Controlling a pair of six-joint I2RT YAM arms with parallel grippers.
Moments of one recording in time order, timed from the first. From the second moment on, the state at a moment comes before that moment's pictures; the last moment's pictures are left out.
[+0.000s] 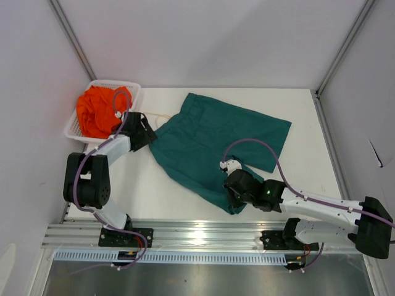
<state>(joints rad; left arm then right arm) -0.10 1.63 0.98 -0.22 -0.11 -0.61 1.10 1.09 0.69 -0.53 0.19 0.52</state>
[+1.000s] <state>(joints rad) -0.04 1.78 0.97 -0.06 0.00 -0.72 1.47 1.06 0.70 -0.46 0.13 0.45</state>
